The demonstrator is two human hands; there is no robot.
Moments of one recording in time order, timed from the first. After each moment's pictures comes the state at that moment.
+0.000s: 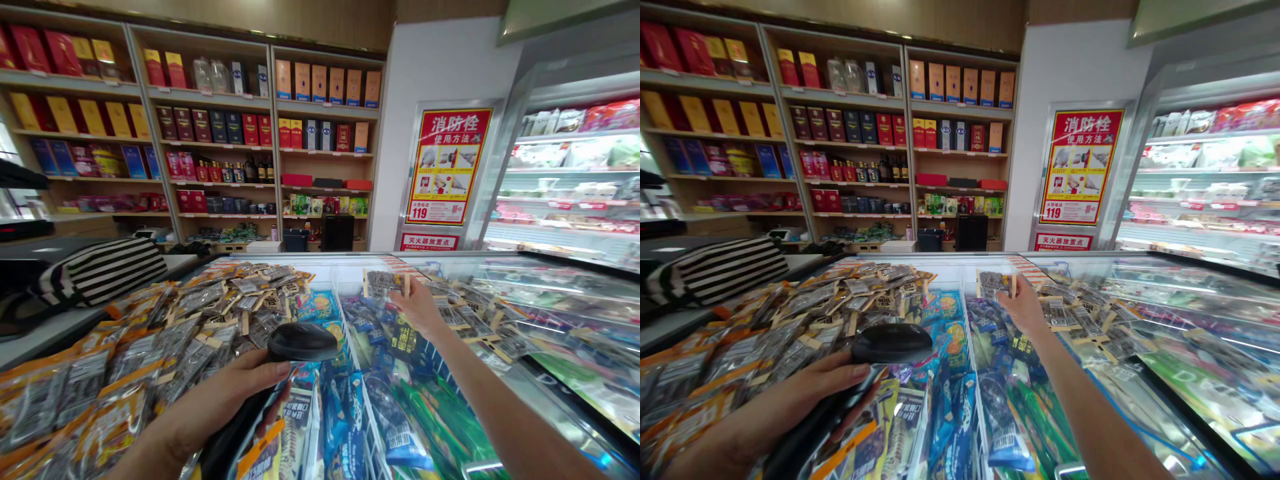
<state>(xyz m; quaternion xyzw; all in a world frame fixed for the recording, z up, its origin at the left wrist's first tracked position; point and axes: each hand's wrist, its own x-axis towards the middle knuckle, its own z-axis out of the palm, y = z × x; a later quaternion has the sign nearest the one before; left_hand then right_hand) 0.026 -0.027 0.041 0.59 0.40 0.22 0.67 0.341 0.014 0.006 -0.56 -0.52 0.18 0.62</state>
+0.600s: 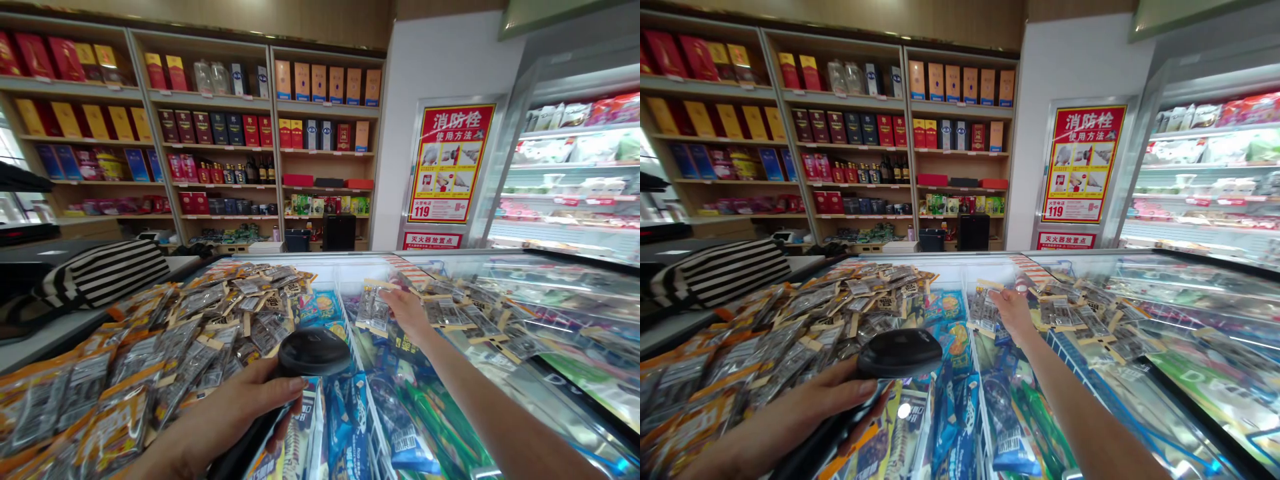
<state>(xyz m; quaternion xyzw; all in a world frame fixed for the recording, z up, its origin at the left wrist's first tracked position) 0.032 -0.036 0.047 0.61 0.37 0.18 0.68 0.322 0.024 -0.008 -0.60 -0.47 0.23 0.61</state>
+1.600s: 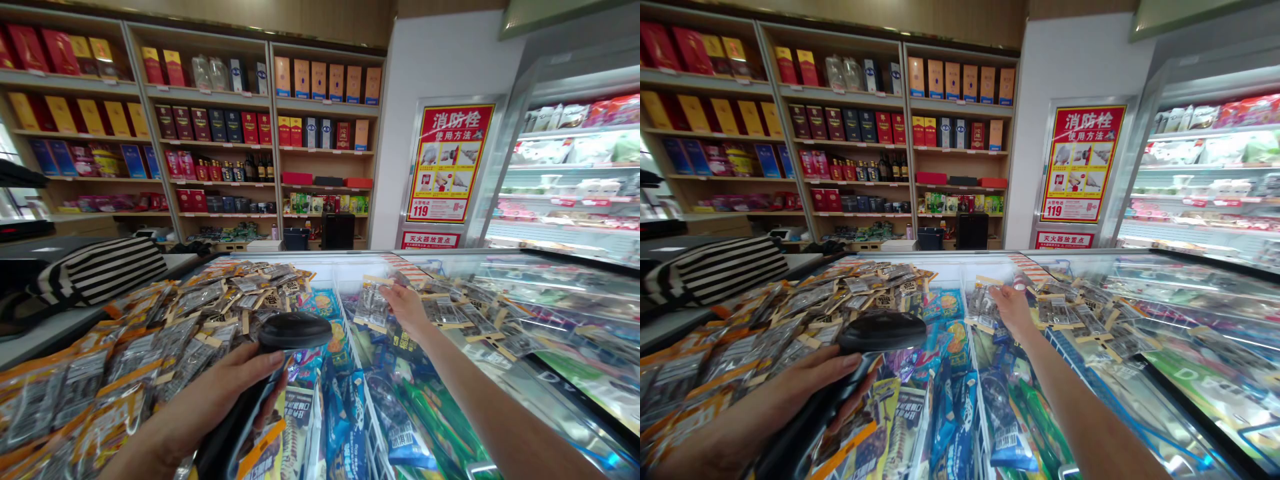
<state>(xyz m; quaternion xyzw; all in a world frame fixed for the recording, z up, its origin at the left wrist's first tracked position) 0.029 -0.035 0.050 0.57 0.44 0.28 0.64 0.332 0.026 -0.008 -0.64 -0.52 0.14 0.55</state>
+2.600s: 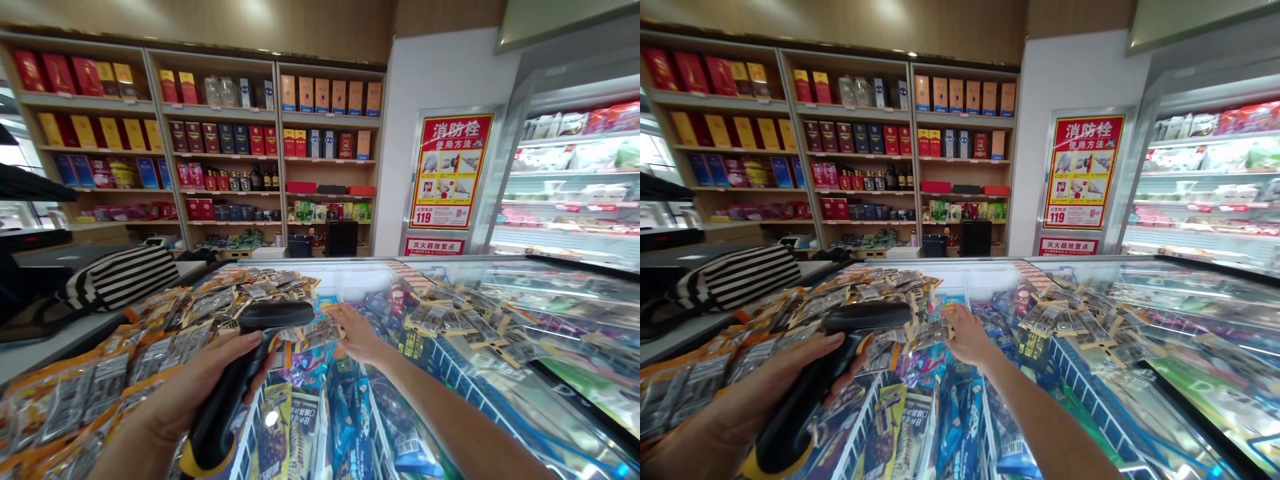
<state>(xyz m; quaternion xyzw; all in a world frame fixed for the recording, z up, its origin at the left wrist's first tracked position) 0.001 -0.018 0.058 0.55 0.37 0.33 0.67 0.252 0.042 -0.032 -0.59 -0.78 0.01 0.23</state>
